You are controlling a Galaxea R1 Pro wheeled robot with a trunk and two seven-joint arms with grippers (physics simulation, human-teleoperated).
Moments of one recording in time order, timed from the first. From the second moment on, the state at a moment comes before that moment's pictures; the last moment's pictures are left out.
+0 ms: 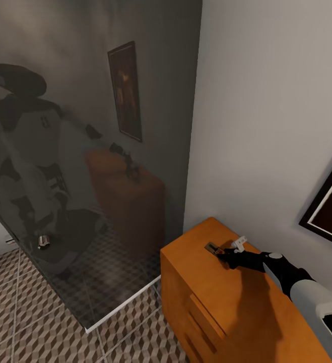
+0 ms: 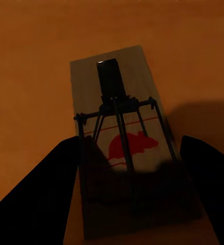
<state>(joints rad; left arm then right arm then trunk) -0.26 0.06 -0.61 0.07 0.56 -0.15 0.12 -0.90 -0.26 0.19 -0.28 -0.02 -0.03 0.79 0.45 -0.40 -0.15</state>
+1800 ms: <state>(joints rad) -0.26 0.06 -0.61 0.07 0.56 -0.15 0.12 -0.90 -0.26 0.20 -0.30 -0.02 -0.03 0.79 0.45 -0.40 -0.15</state>
